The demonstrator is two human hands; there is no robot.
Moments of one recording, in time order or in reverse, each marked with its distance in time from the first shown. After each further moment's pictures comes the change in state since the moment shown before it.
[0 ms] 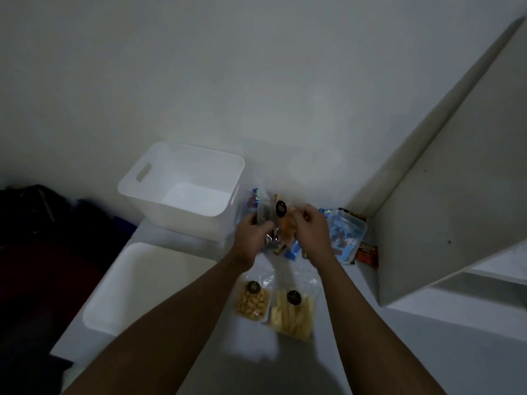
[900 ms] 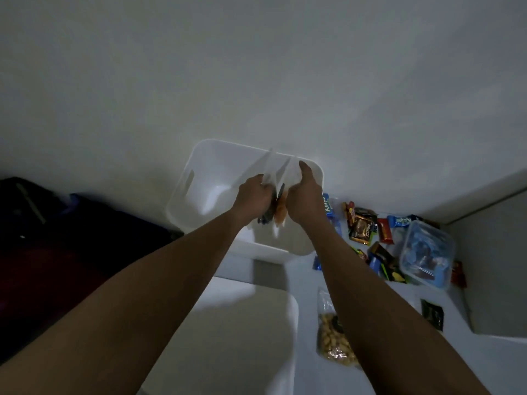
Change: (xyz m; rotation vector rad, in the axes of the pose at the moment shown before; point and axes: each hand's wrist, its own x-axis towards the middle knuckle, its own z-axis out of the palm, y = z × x) left_hand 0.219 0.055 -0.195 0.557 -0.109 0.019; right_hand 0.133 -0.053 0.259 -0.399 -0.009 0.195
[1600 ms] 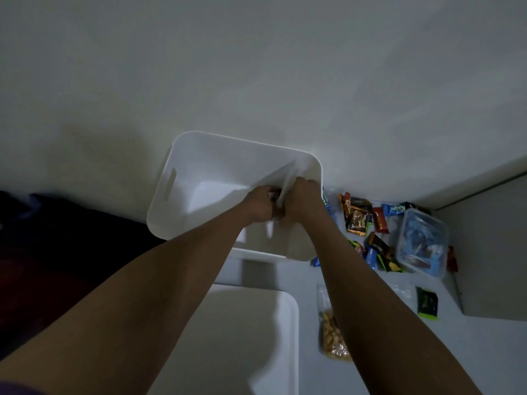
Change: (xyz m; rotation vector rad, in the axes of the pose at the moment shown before) left_hand 0.041 -0.027 0.025 0.068 -0.456 -0.056; right_hand 0.036 0.022 0.018 -0.491 -0.073 0.094
